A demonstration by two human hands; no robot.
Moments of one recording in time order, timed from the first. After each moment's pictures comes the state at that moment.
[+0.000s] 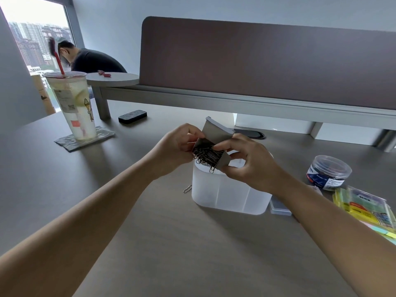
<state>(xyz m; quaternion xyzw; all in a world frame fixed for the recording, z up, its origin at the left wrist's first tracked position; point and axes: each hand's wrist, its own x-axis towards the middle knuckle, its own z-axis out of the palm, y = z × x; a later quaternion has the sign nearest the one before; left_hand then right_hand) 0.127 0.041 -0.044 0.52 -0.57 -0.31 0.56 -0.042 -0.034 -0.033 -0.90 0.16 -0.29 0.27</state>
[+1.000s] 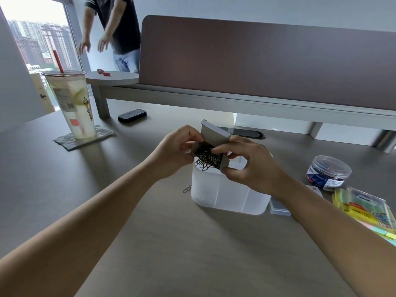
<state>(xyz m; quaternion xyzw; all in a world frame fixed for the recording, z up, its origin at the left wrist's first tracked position) 0.125 0.039 -0.051 0.52 -0.60 -0.25 0.56 -0.045 -0.032 -0.032 -0.92 0.16 -0.29 0.21</state>
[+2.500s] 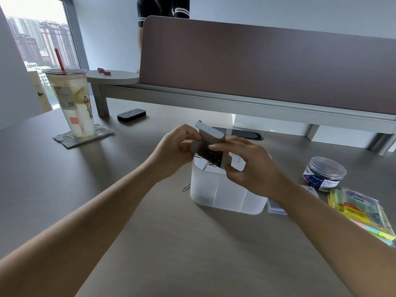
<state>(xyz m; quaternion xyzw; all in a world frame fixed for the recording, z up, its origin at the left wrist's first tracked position) 0.117 0.045 -0.048 0.51 -0.56 -0.26 0.60 -0.046 -0.029 -0.037 -0.93 0.16 -0.30 0.16</state>
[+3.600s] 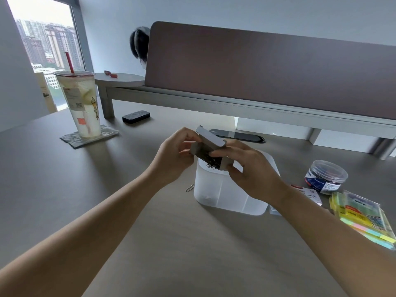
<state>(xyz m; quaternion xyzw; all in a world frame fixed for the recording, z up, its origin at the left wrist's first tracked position) 0.120 0.051 -0.059 0.55 -0.55 -0.15 0.61 -0.042 -0.027 -0.045 -0.93 0.12 -0.32 0.12</state>
